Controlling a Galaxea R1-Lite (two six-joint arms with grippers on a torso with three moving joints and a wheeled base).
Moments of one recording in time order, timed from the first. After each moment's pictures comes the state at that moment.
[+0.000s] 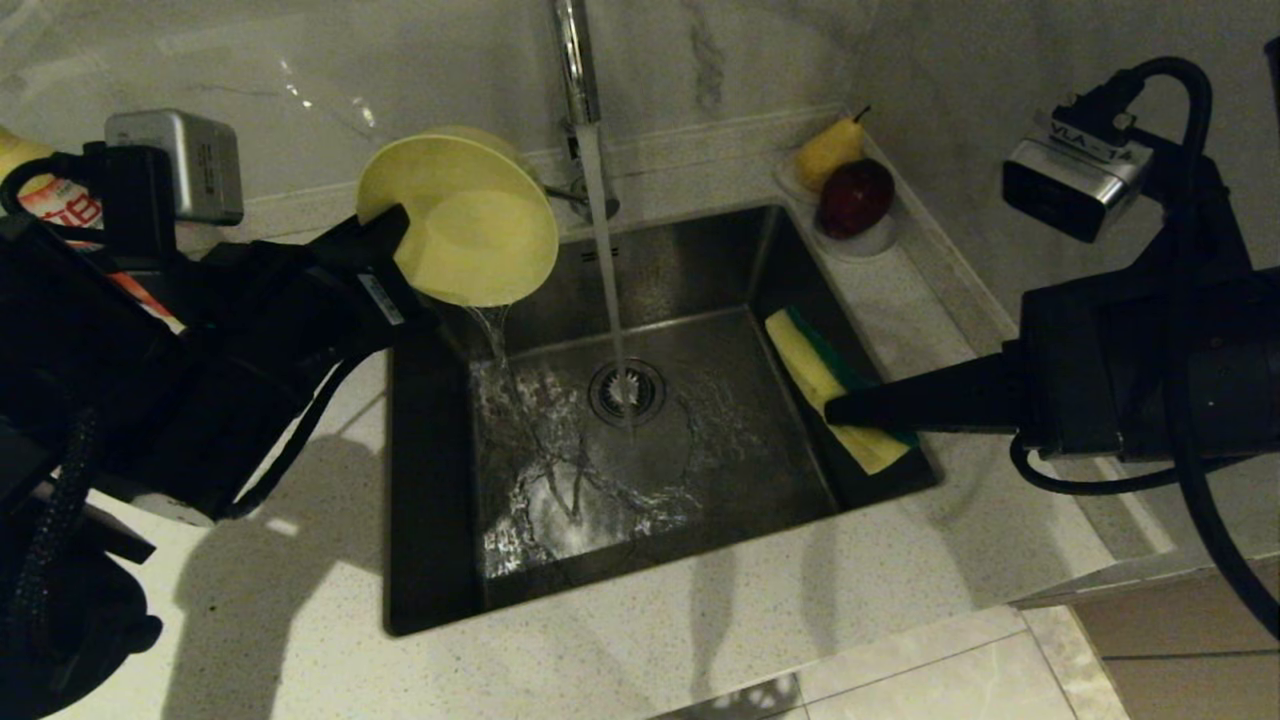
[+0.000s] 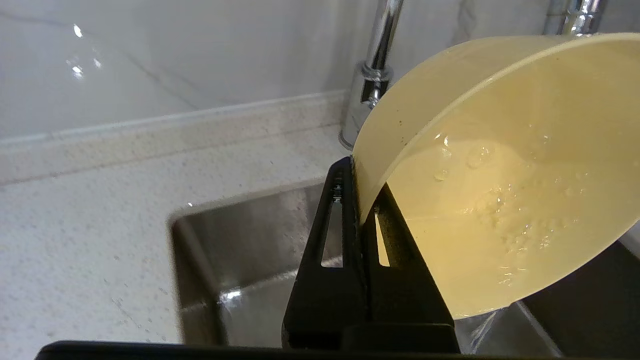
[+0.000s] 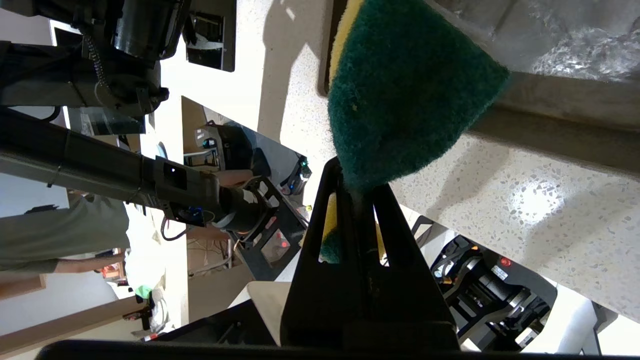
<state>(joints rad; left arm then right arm) -0.43 1.55 -0.69 -1.27 0.22 0.10 0.67 1.42 -1.35 0.33 0.38 0.48</state>
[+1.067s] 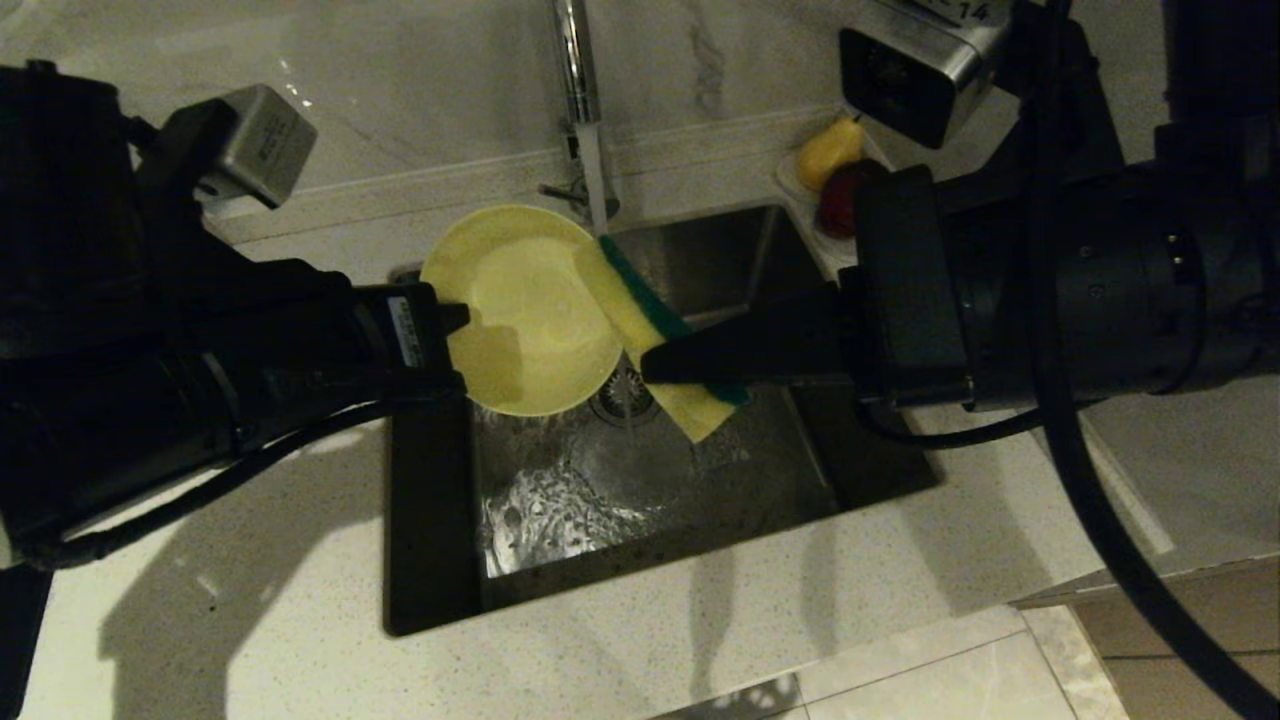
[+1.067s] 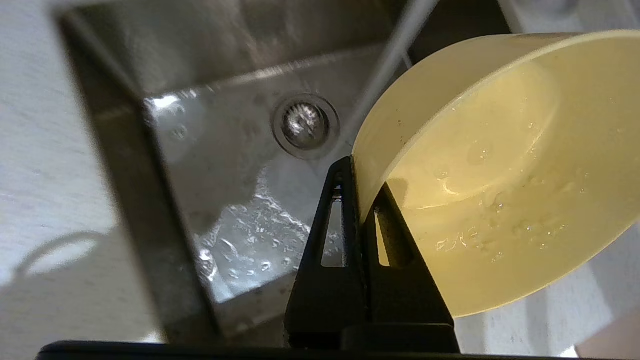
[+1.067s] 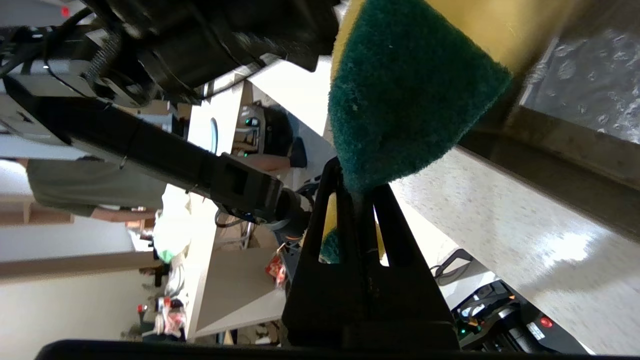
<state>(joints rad) -0.68 1.37 -1.01 -0.20 0.37 -0.19 0.90 1.58 -1.61 0.32 0.37 0.48</state>
